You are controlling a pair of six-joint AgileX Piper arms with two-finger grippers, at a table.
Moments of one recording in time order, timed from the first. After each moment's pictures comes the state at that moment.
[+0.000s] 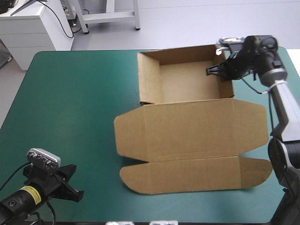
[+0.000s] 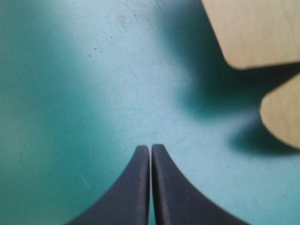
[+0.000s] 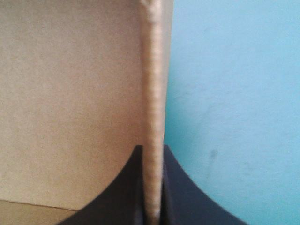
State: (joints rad) left arm -0.59 0.45 -0.55 0.16 0.88 -0.18; right arm 0.09 1.86 -1.95 0.11 1.24 -0.03
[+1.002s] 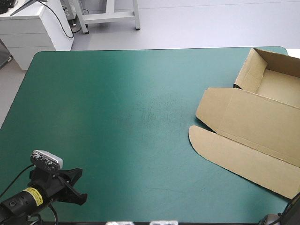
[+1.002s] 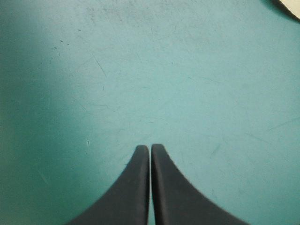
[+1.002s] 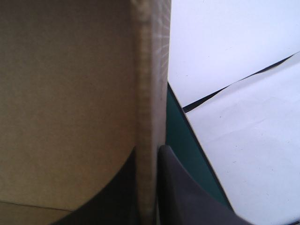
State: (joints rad) left arm -0.59 0.45 -0.55 0.03 0.87 -0.18; right arm -0.65 2.10 -2.03 0.15 1.20 -0.18
